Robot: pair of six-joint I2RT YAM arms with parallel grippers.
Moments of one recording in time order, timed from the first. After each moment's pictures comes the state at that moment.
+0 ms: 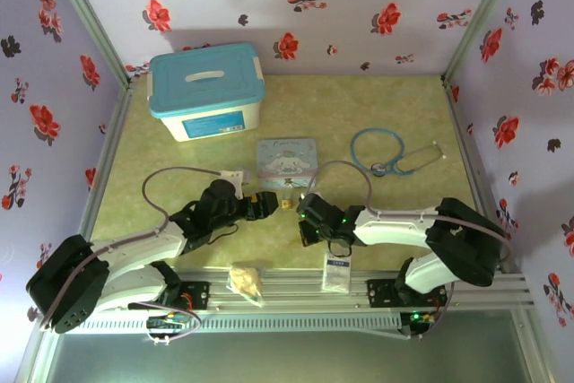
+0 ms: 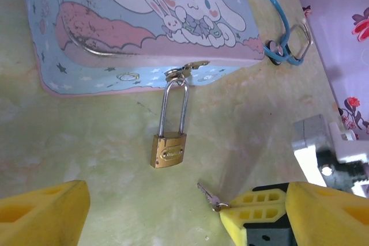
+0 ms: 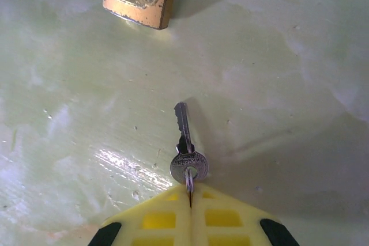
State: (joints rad) left arm -0.82 1.13 0.37 0.25 0.08 -0.82; right arm 1.04 1.43 0.58 -0.18 0.06 0.66
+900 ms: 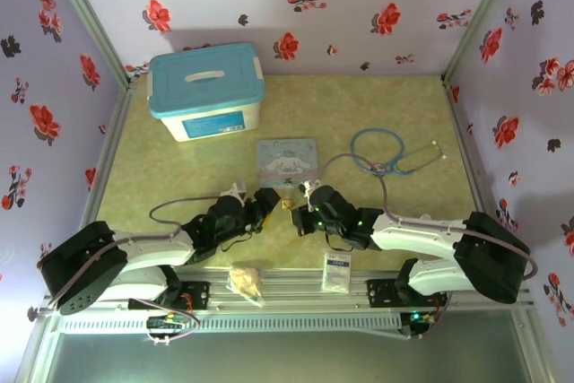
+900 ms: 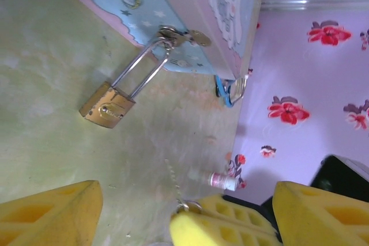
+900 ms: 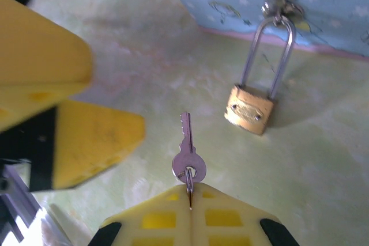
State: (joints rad) left arm -0.96 1.25 0.27 0.60 -0.04 -1.56; right arm 1.01 1.27 0.52 0.08 -0.01 0.62
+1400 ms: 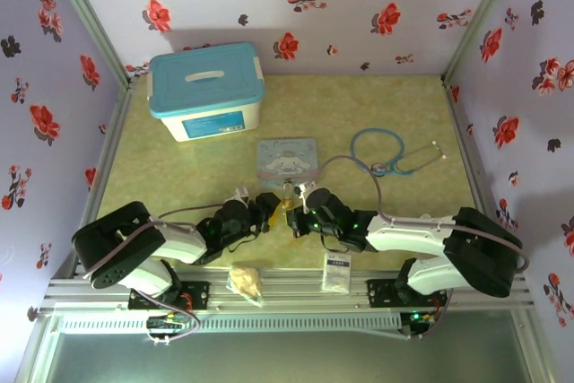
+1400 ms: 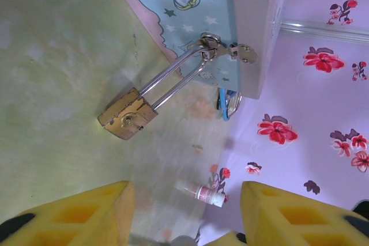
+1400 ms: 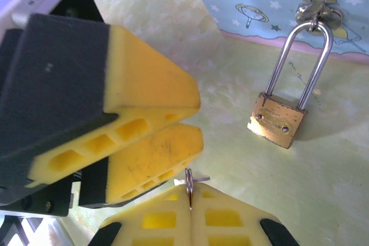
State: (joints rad) left arm -0.98 1.47 0.24 0.87 -0.07 -1.70; right arm 1.04 1.33 0.50 0.18 -0.01 0.61
